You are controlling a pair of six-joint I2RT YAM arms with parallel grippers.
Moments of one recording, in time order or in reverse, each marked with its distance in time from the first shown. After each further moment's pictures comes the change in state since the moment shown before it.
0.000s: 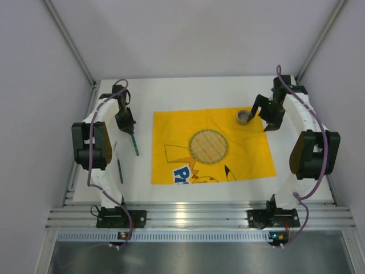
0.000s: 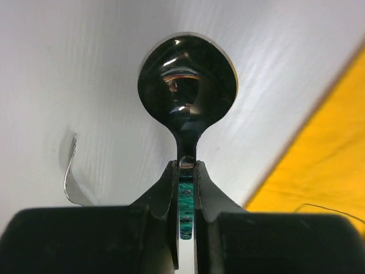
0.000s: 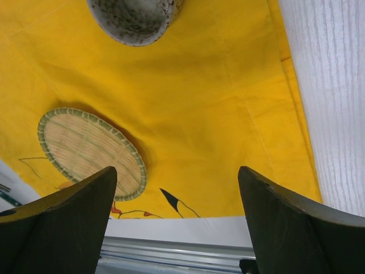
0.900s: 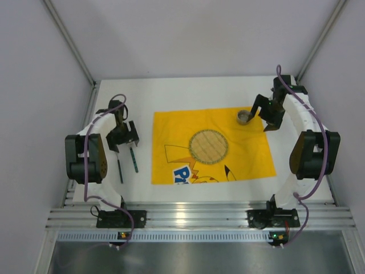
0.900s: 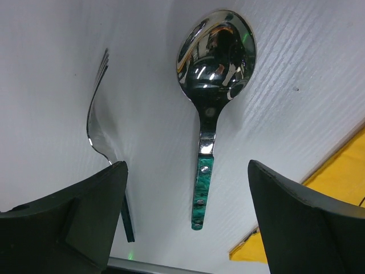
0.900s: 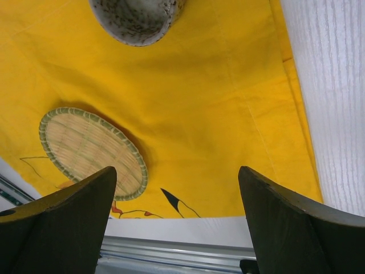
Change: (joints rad) left arm 0.021 -0.203 -0.261 0.064 -0.050 -0.002; right arm 0.000 0.000 0.000 0.002 -0.004 0.000
